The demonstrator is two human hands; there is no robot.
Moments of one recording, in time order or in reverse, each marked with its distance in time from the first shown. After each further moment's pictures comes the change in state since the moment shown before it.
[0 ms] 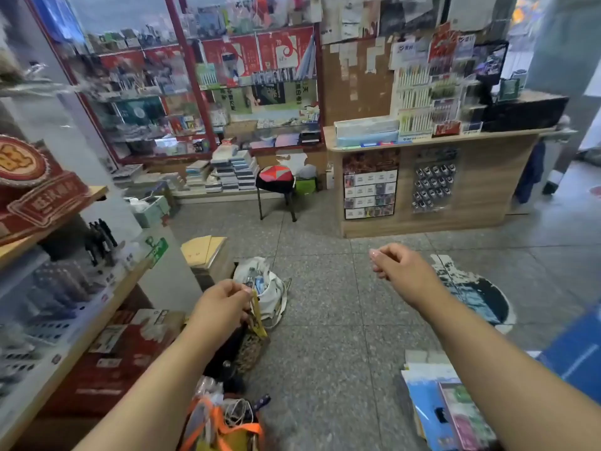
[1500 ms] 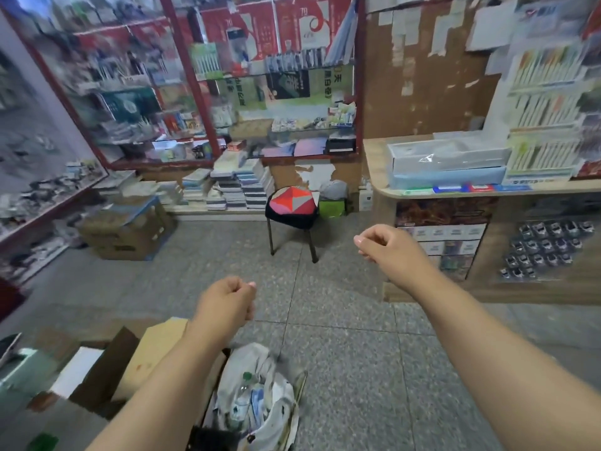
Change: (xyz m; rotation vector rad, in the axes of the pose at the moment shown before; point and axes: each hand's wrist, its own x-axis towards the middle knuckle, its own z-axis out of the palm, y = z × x) left_hand 0.670 0.115 0.068 -0.066 0.088 -0.060; right_hand 0.709 -0.039 0.109 -0.102 -0.108 -0.092
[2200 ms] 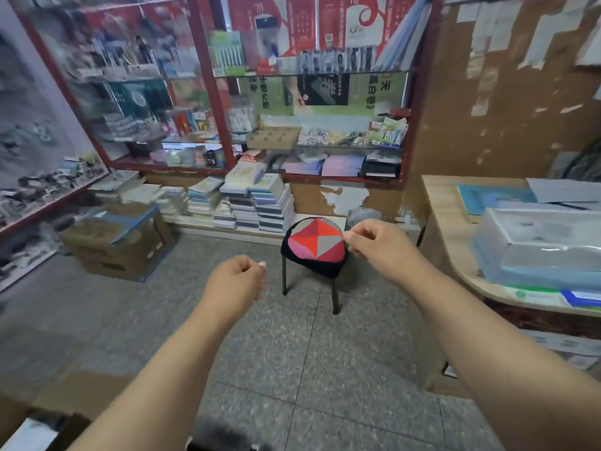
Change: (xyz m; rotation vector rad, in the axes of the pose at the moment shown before) left_hand 0.409 0.084 0.003 -0.030 0.063 0.028; right_hand 0.425 -0.044 0.104 -0.079 -0.115 -0.103
